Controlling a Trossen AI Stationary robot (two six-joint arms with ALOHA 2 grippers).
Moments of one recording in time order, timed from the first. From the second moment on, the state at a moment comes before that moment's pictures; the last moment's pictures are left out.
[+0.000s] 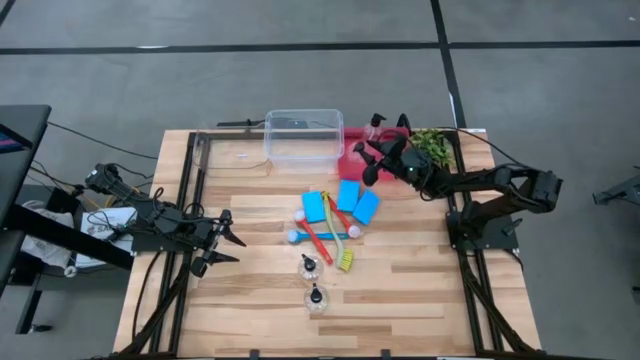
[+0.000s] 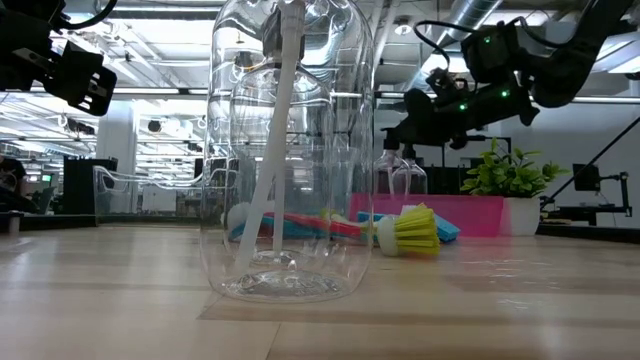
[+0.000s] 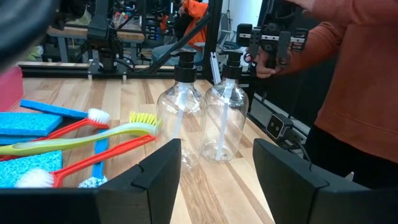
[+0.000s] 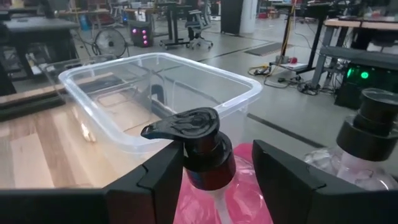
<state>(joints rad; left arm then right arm) -0.58 0.15 0.02 0.05 -0.22 -0.09 -0.51 1.28 0.40 0.80 0.22 0.12</state>
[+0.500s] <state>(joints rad) -0.58 0.15 0.02 0.05 -0.22 -0.09 -0.53 1.28 0.44 0.76 0.21 0.18</state>
